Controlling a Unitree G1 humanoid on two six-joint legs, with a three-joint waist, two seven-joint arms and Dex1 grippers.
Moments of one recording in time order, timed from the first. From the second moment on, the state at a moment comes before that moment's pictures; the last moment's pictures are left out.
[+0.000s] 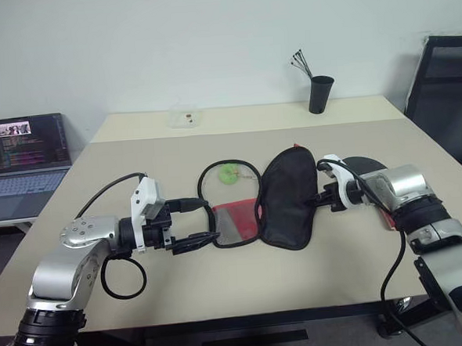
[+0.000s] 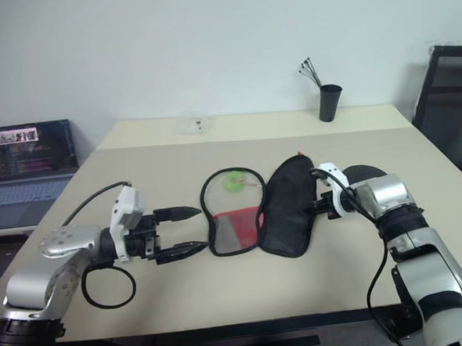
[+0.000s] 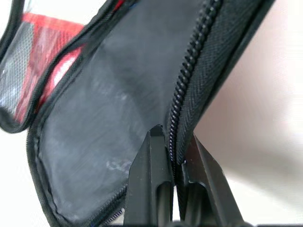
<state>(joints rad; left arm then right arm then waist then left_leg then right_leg) -0.37 0.78 0.10 -0.16 -0.55 0.47 -1.17 -1.07 -0.55 0.24 0.72 0.28 0.92 0.88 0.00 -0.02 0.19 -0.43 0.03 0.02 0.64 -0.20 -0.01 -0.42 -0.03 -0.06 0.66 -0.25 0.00</state>
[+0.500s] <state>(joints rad) -0.36 0.78 0.10 -0.16 -0.55 0.47 -1.17 -1.19 -0.47 0.22 1.01 0.11 0.69 0.93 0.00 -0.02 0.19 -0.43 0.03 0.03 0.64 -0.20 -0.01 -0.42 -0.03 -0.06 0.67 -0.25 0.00</state>
